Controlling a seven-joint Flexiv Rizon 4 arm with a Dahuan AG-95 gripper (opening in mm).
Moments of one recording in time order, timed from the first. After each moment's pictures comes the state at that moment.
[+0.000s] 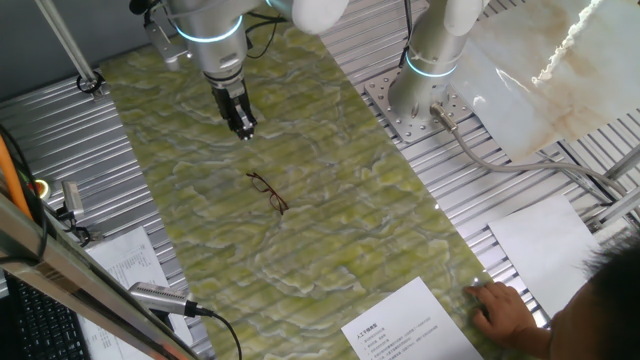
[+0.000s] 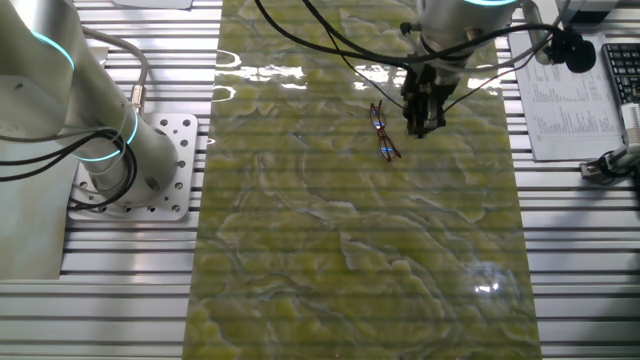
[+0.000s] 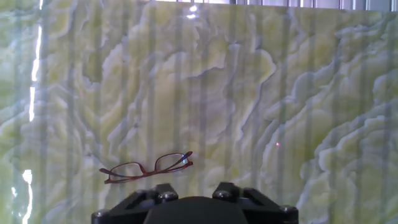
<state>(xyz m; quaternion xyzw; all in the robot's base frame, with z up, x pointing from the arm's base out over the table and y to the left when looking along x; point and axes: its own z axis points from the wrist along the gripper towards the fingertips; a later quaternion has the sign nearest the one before) 0.499 0.003 0.179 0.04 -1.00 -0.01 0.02</state>
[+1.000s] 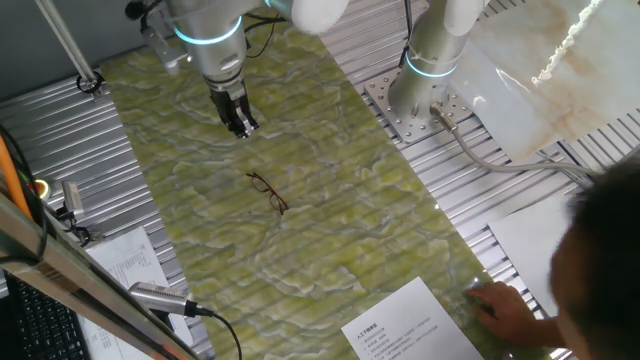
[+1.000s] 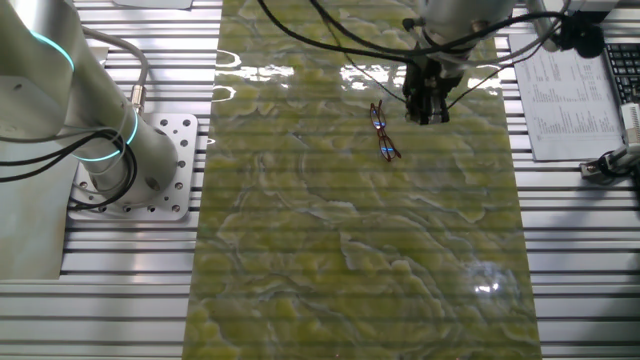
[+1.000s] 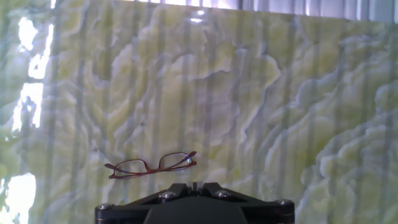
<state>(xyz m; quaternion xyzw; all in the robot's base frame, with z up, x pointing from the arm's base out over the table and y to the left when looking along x) 0.509 0.016 0.176 0.09 -1.00 -0.01 0.02</state>
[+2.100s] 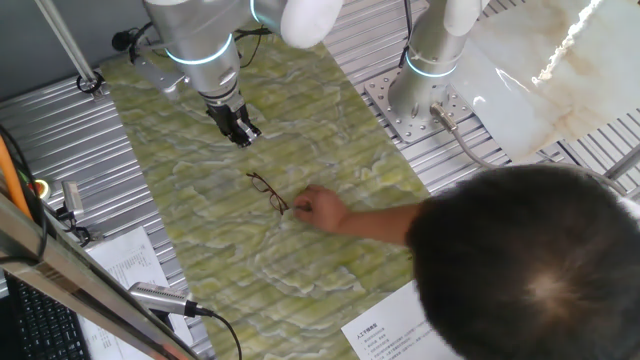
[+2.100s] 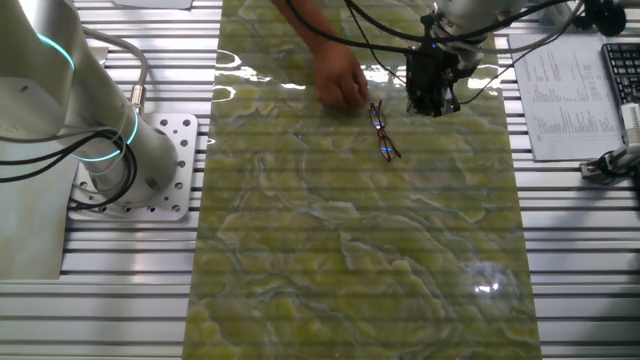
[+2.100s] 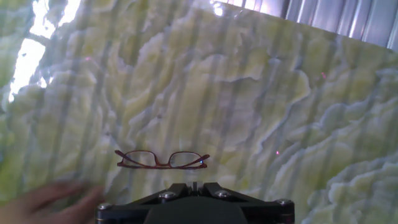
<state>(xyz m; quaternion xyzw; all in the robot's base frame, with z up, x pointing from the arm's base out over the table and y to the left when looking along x) 0.512 0.029 0.168 0.18 -0.98 -0.01 0.05</state>
